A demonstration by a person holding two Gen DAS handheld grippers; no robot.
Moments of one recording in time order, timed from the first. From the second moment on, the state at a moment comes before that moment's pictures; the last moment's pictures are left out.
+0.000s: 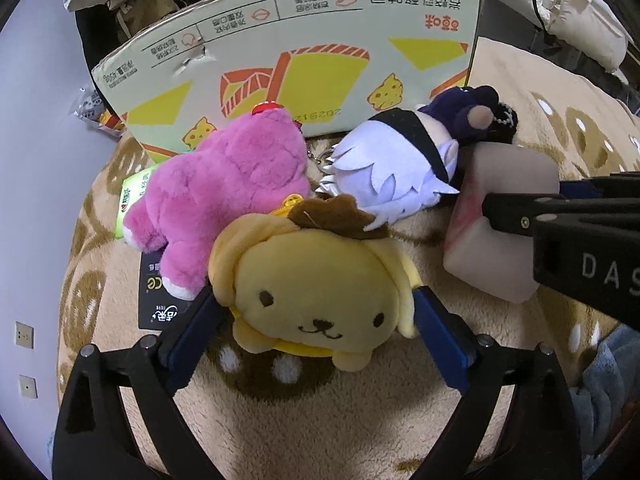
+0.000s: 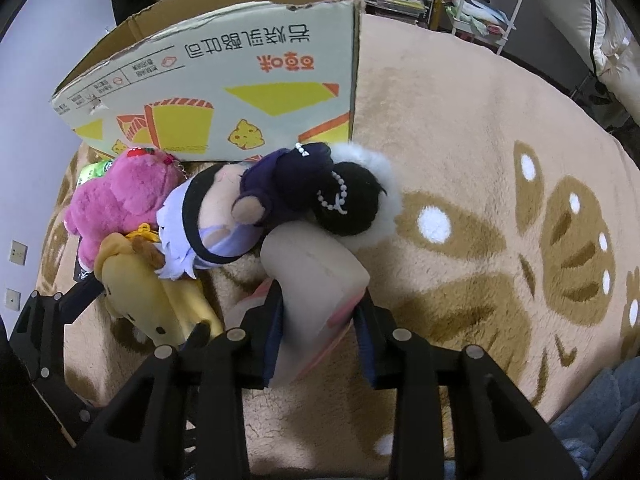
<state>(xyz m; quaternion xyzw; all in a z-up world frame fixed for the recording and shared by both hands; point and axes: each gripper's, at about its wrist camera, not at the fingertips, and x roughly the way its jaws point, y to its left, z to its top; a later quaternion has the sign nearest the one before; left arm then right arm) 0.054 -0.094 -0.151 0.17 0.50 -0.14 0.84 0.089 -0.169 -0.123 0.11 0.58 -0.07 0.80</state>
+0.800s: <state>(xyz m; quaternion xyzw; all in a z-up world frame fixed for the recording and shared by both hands) 0.038 -0.068 -0.123 0.16 0.48 -0.16 0.85 0.078 -0.168 -0.108 0.10 0.57 -0.08 0.81</state>
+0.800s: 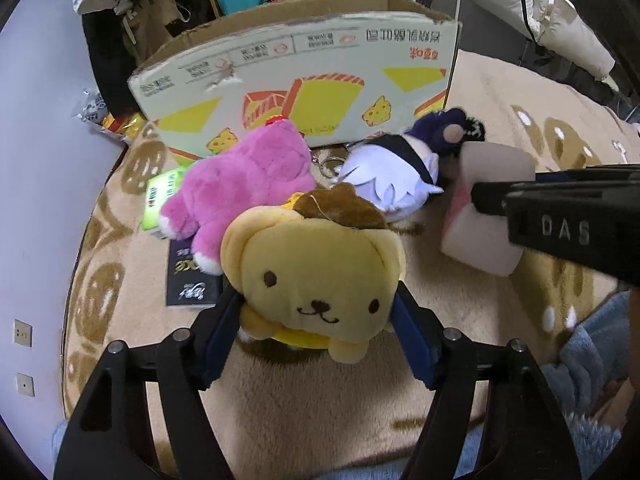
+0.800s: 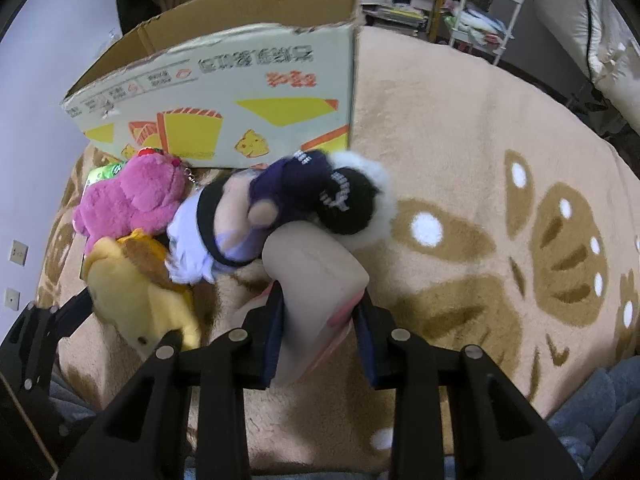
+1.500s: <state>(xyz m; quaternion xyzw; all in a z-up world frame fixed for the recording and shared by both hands) 0.011 -0.017 -0.014 0.13 0.30 -0.10 0.94 0.036 -0.154 -0.001 0.06 0.36 -0.09 0.93</state>
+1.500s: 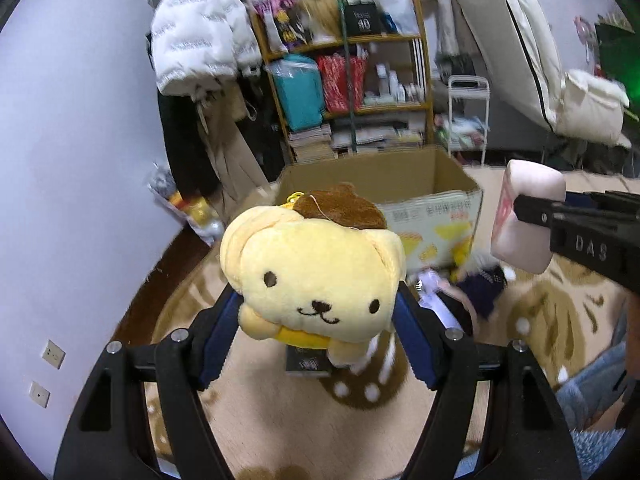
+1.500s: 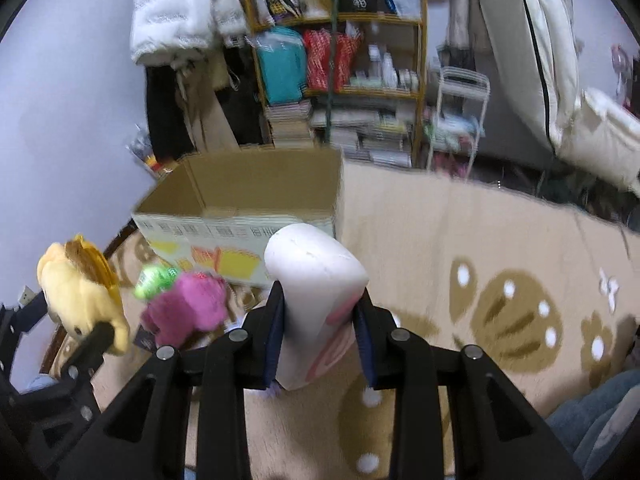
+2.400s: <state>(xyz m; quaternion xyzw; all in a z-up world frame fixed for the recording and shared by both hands) 0.094 -0.013 0.088 0.12 0.20 -0.10 0.97 0.116 -0.138 0.083 -0.01 0.24 -0.07 0.97</state>
